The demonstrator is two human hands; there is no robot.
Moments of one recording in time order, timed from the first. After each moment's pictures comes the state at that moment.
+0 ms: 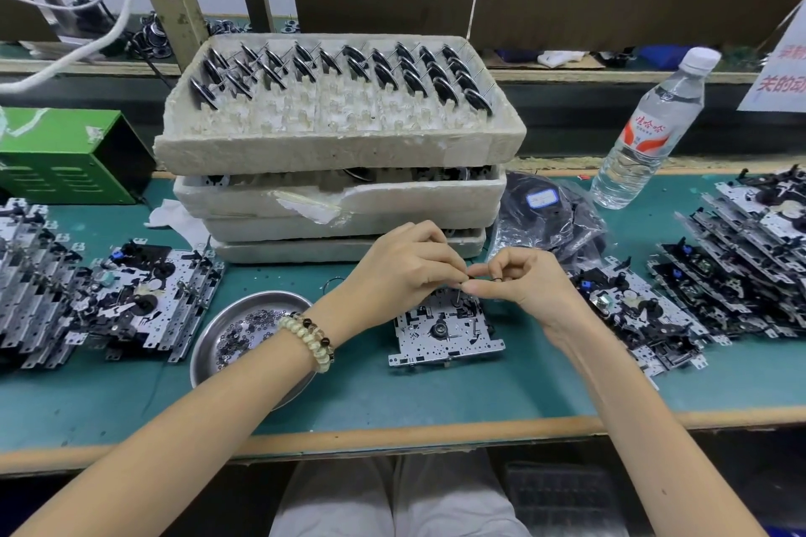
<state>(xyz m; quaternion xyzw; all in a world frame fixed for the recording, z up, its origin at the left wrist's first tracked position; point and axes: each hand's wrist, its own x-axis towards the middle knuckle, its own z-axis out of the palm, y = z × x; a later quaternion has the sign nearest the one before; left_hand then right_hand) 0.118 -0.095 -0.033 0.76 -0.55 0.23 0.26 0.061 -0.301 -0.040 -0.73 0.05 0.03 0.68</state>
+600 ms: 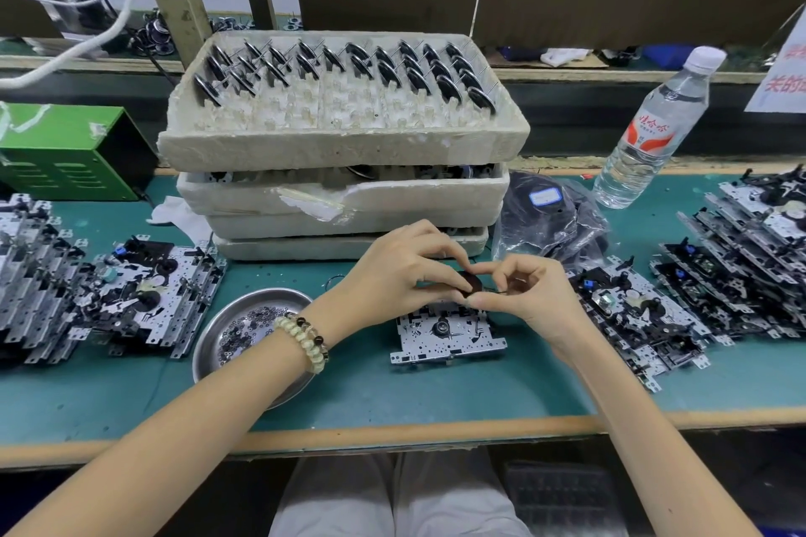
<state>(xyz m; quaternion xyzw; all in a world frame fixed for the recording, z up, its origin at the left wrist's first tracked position) 0.117 -0.091 -0.036 0.77 -0.53 0.17 0.30 0.046 -0.304 -0.051 -0.78 -0.02 -0.02 0.63</state>
